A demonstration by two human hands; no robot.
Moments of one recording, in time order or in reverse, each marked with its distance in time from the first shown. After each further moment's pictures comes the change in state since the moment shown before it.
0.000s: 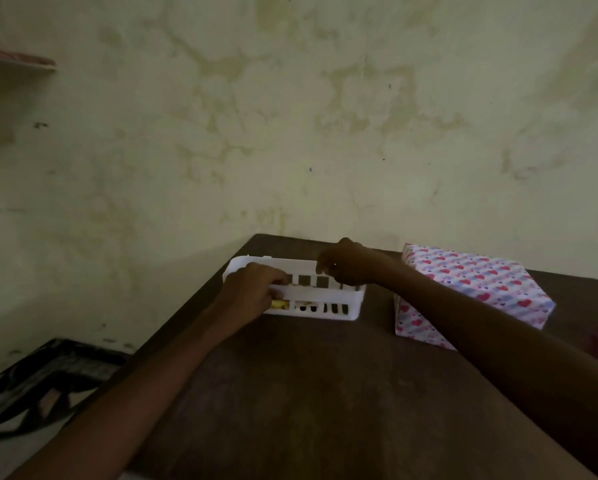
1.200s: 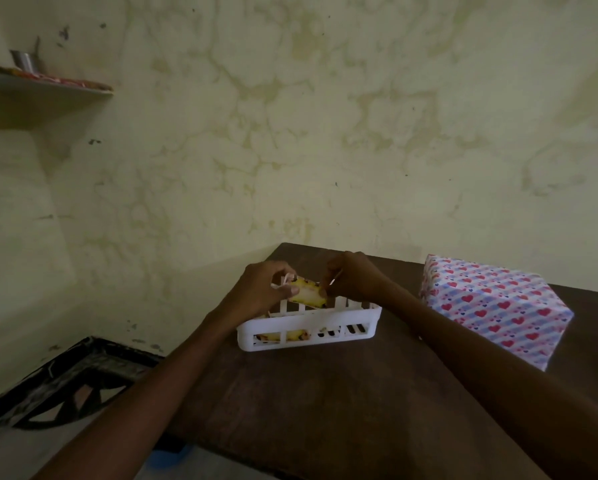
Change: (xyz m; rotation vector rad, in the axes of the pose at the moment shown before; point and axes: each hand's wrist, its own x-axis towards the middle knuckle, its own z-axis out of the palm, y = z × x) left_hand -0.025 -0.020 -0.047 -0.430 -0.027 -0.114; right_hand -0.020 -0.059 0.007 0.403 0.239 -0.034
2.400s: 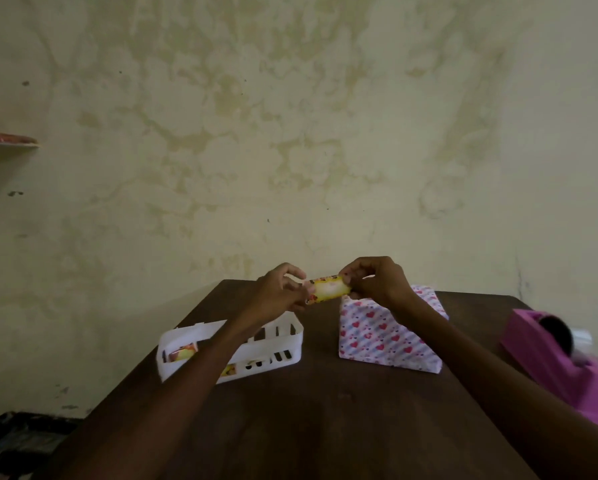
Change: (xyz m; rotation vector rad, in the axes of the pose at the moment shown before) left_hand 0.042 0.148 0.058 -0.516 -0.114 -0.130; right_hand -0.118 0.061 -0.110 0.418 0.507 0.294
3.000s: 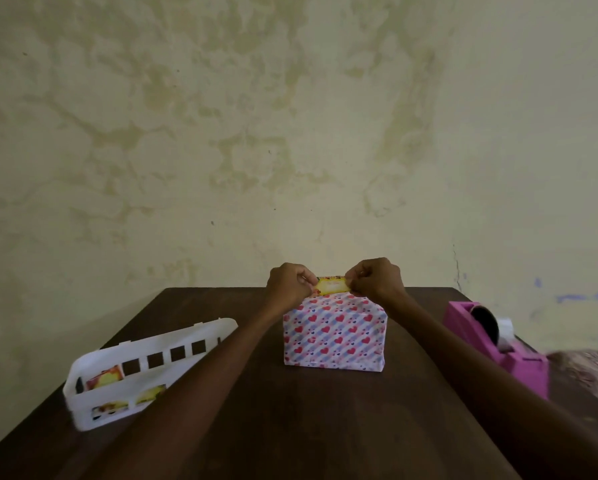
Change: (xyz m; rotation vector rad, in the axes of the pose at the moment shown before) left_hand 0.071 0.023 0.118 0.324 0.036 0.093; right_hand 0.012 0.058 -0.076 -0.167 0.186 0.211
